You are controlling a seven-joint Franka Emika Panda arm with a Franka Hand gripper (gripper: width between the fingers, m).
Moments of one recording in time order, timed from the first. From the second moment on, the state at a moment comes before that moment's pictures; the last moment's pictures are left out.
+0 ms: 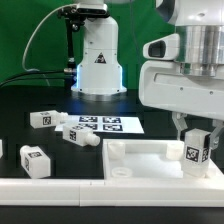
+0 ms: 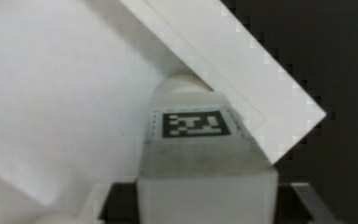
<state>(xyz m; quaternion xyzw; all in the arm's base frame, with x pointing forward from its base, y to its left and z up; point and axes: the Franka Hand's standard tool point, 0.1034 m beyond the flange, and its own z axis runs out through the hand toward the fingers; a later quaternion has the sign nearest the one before) 0.643 0.106 0.078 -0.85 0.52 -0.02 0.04</state>
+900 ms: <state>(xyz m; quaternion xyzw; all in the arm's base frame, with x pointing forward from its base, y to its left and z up) 0.643 0.105 0.079 -0.89 0.45 -0.01 0.06</state>
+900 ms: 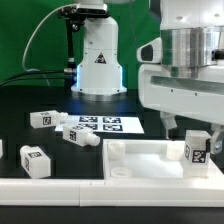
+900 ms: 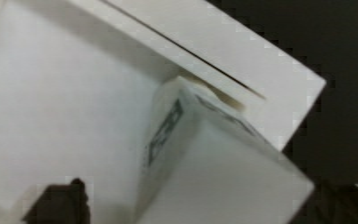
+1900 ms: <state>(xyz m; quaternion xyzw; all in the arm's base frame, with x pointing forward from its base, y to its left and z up) 0.643 0.112 0.077 -0.99 0.11 -0.04 0.01</state>
